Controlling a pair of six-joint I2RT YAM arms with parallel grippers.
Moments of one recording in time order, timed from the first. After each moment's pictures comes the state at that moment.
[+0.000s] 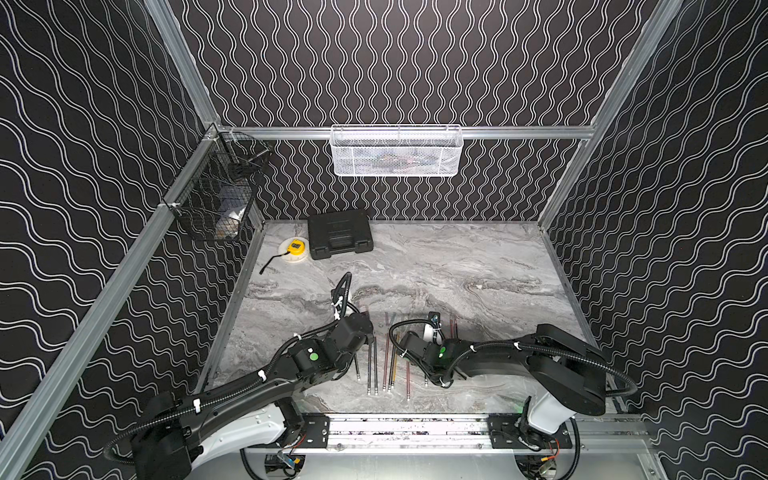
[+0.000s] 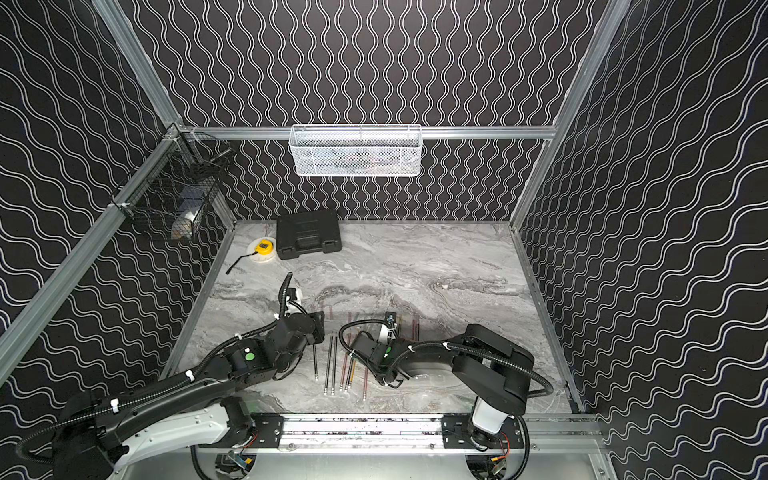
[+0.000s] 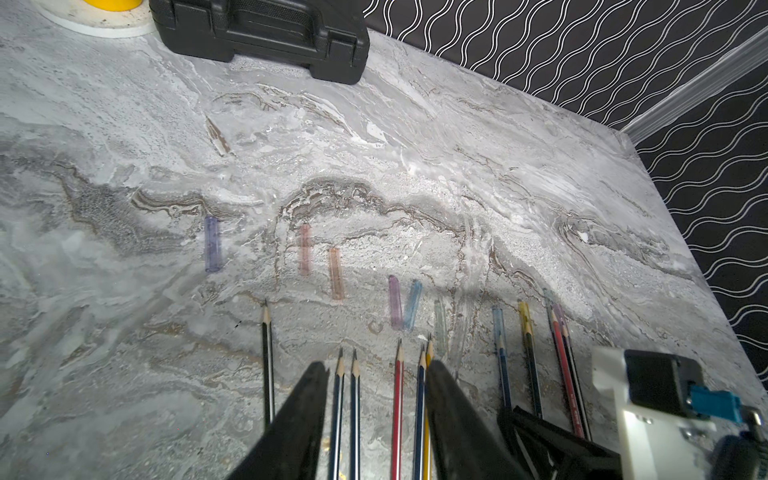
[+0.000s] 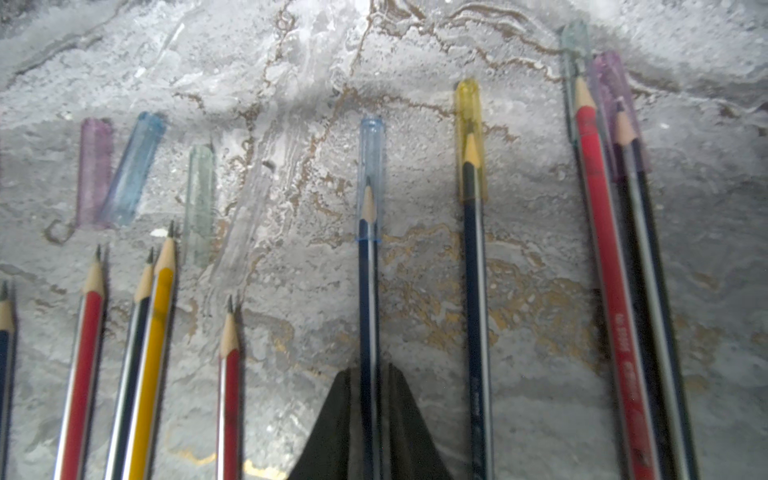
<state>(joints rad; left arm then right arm) -0.86 0.98 0.62 -0.32 -0.58 -0.86 1.13 1.68 0.78 -0.32 0.58 1.13</state>
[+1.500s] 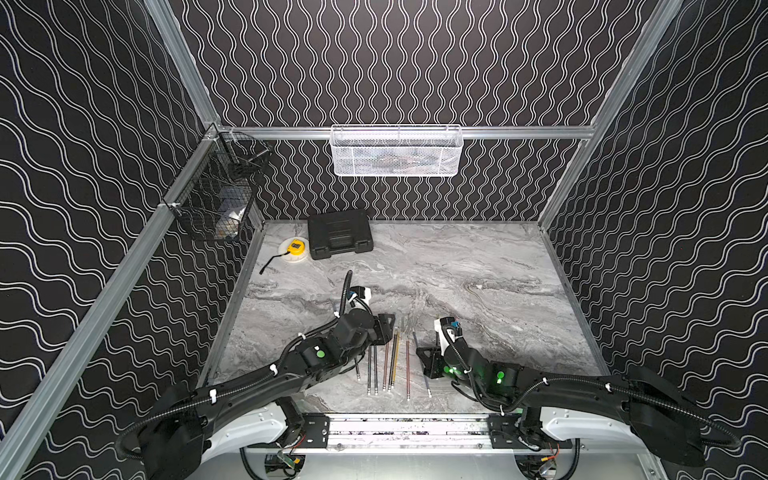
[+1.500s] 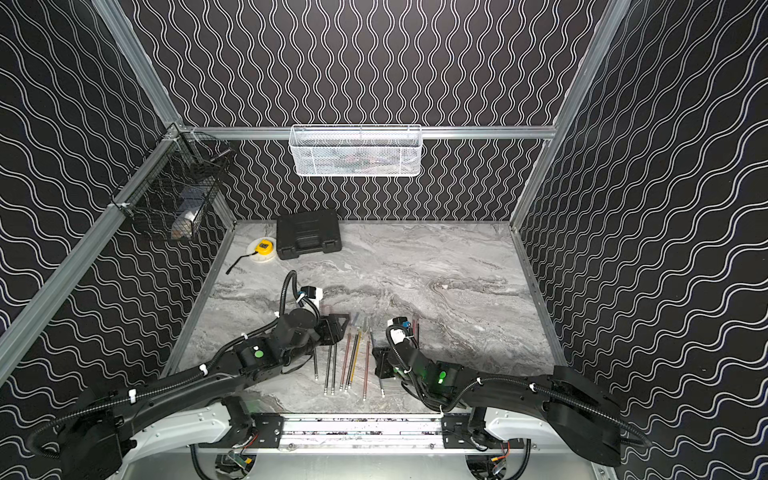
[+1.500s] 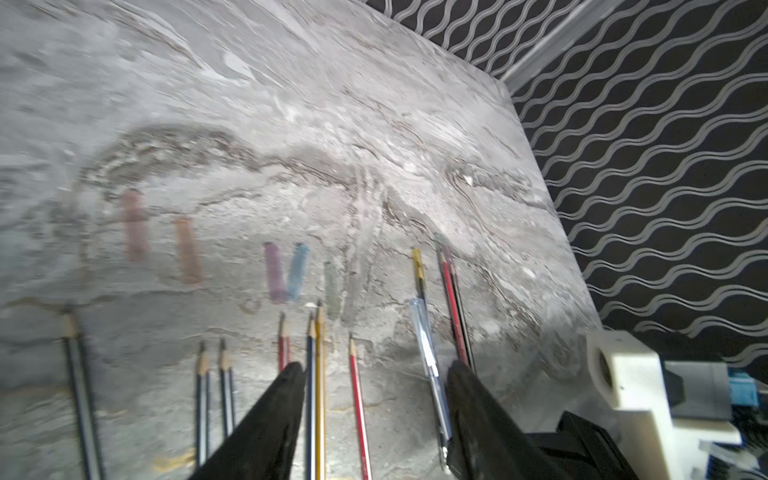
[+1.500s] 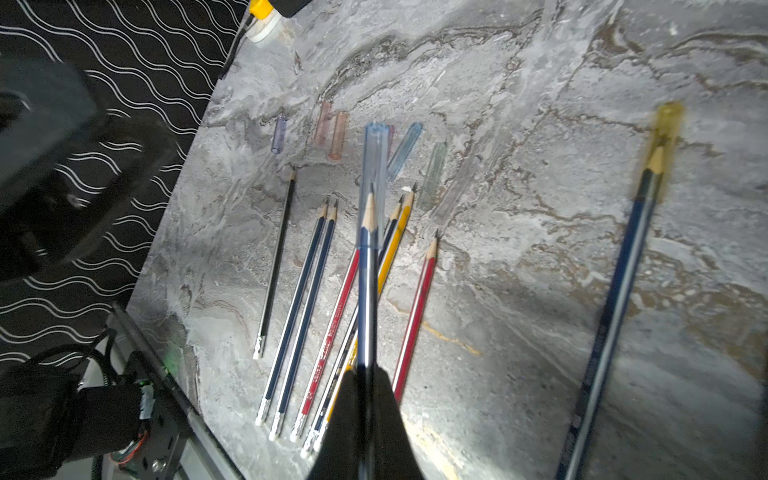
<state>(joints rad) -0.82 1.07 0.58 -0.05 -0.20 -0.84 1.13 1.12 0.36 0.18 0.25 0.89</state>
